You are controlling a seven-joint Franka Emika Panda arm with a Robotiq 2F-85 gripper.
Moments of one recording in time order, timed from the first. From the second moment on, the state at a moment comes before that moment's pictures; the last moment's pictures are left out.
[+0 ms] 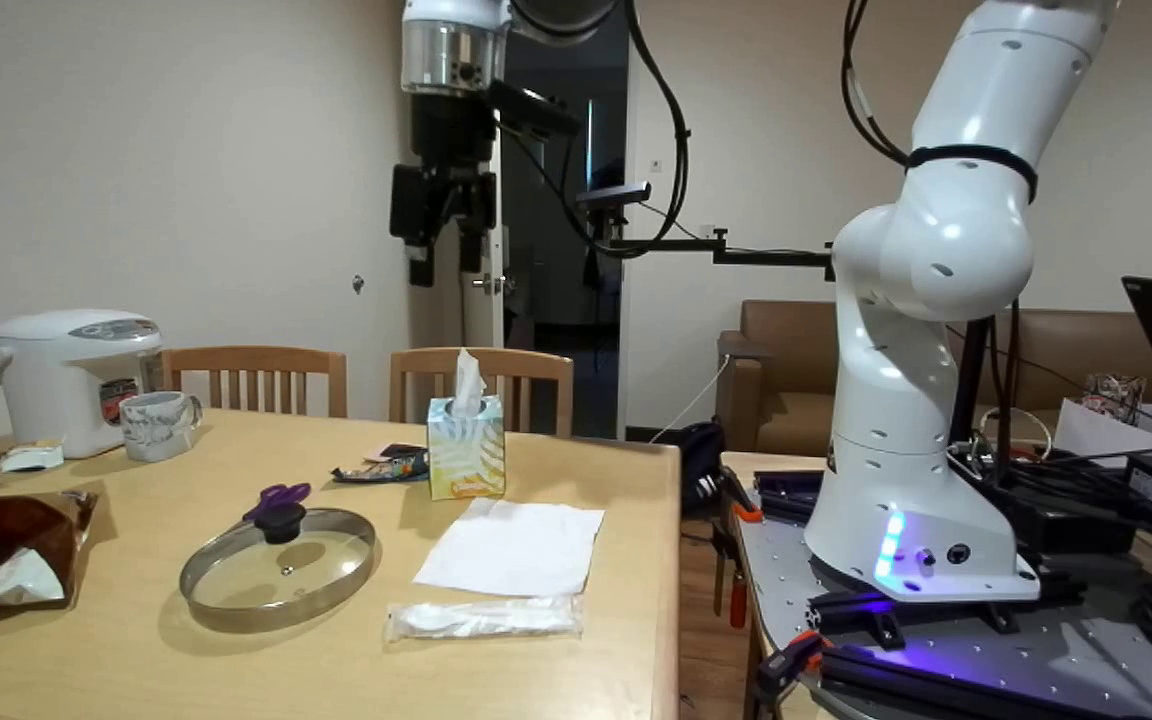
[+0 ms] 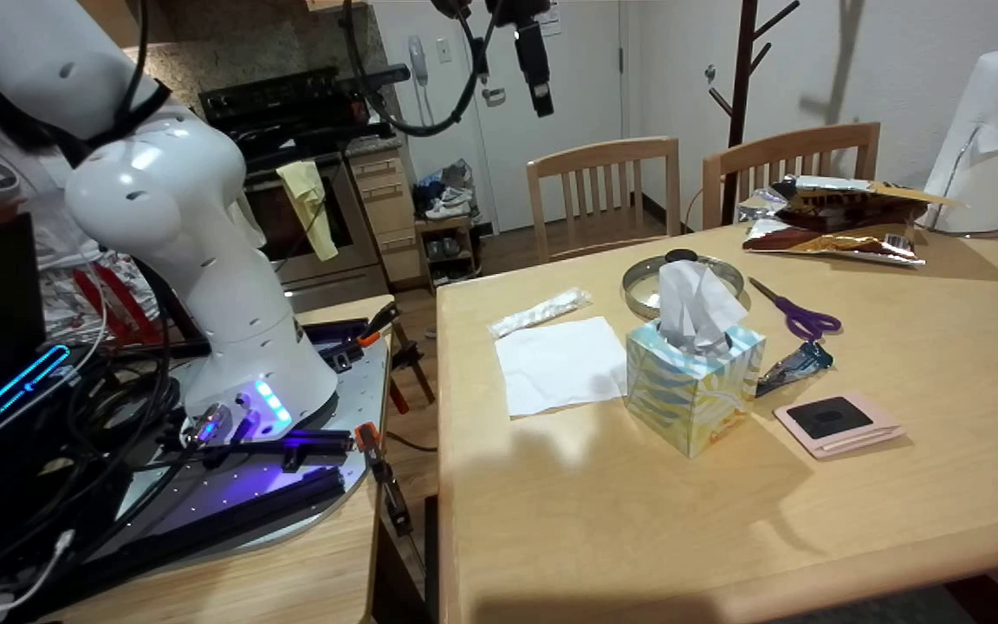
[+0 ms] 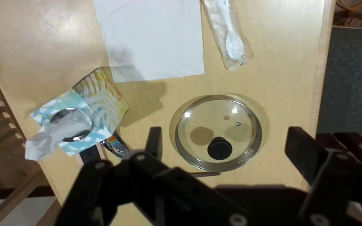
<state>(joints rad) 0.02 -0.33 0.21 -2.33 -0.05 2.09 0.42</state>
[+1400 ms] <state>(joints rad) -0.08 -0.17 -0.03 -2.30 0.10 2.12 0.73</state>
